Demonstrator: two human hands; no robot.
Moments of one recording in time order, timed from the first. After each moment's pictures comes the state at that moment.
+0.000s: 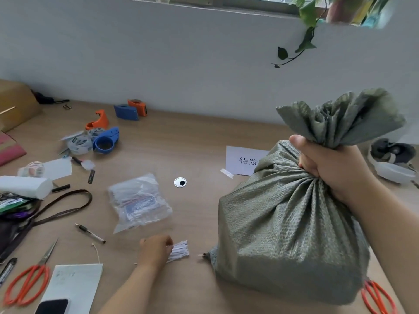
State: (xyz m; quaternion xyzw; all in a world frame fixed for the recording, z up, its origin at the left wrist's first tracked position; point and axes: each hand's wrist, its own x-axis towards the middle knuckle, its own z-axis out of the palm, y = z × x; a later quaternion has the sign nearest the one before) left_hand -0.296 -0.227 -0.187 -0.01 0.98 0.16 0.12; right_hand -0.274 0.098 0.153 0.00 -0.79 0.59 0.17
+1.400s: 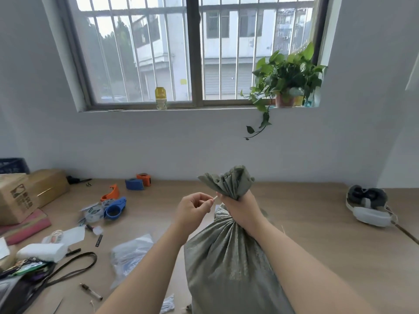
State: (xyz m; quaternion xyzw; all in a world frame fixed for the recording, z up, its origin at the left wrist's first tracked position) left_hand -0.272 -0.054 0.135 0.12 0.77 0.63 -0.07; right_hand -0.243 0.104 0.163 0.07 -0.80 0.57 0.17
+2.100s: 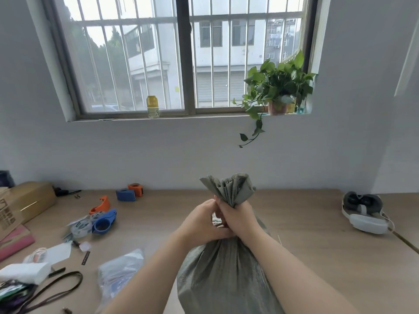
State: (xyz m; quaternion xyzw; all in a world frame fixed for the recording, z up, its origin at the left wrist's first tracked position) left_hand -0.287 -0.012 0.158 0.33 0.84 0.43 -0.07; right_hand -0.267 0.119 0.166 0.00 -0.80 0.57 0.20
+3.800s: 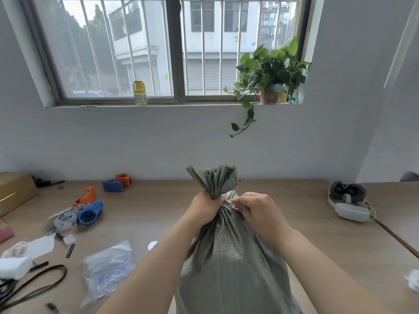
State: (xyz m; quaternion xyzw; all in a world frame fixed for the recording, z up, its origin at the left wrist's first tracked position) left_hand -0.303 0.032 0.160 0.09 0.85 0.52 0.04; right_hand -0.248 0.199 0.156 0.17 -0.91 0.26 0.27
